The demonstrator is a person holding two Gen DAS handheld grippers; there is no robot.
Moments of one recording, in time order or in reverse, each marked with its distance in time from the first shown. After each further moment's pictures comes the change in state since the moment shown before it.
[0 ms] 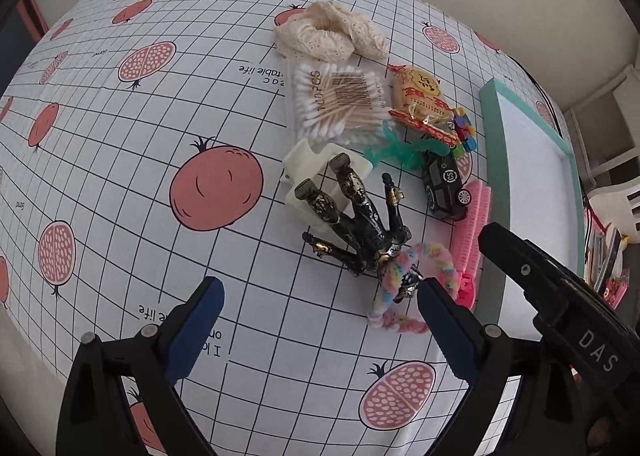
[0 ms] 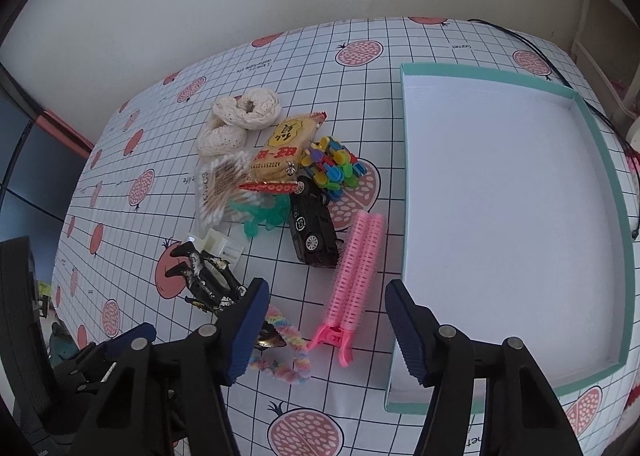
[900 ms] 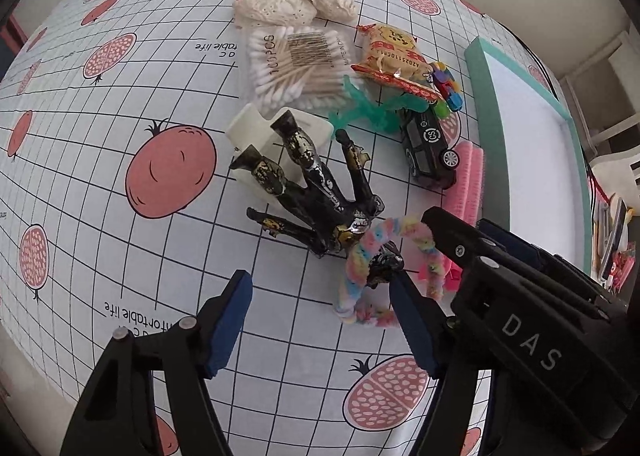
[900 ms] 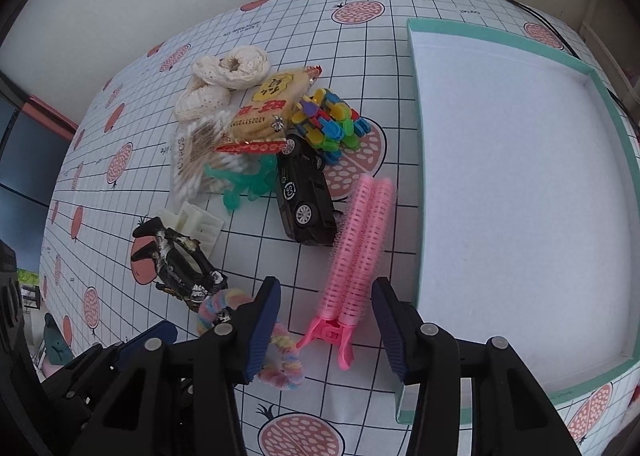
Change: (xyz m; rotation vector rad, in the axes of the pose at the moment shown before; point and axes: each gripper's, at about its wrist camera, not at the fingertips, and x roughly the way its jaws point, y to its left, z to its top) left arm 0.015 -0.009 -0.011 0.058 0.067 -0.012; right arm 0.036 0.004 -0.004 -0.005 0.093 -0.045
